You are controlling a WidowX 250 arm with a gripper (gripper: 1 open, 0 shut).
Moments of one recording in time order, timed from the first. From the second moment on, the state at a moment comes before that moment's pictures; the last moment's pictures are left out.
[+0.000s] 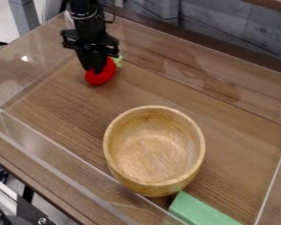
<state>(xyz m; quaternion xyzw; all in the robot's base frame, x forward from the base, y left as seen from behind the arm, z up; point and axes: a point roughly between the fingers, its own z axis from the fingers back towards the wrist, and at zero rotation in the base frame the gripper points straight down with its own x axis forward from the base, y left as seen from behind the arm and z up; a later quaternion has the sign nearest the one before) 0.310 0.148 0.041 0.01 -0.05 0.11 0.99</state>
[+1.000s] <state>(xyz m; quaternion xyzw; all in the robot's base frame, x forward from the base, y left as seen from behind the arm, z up) 0.347 0.029 0.101 -0.03 -0.05 0.12 0.99</state>
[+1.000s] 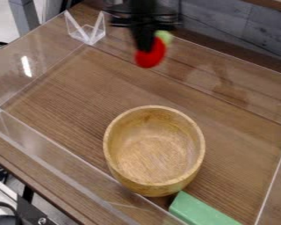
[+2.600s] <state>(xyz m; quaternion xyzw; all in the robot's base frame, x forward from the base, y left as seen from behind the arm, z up) 0.368 -0.113 0.055 0.03 -0.07 0.47 0.88</state>
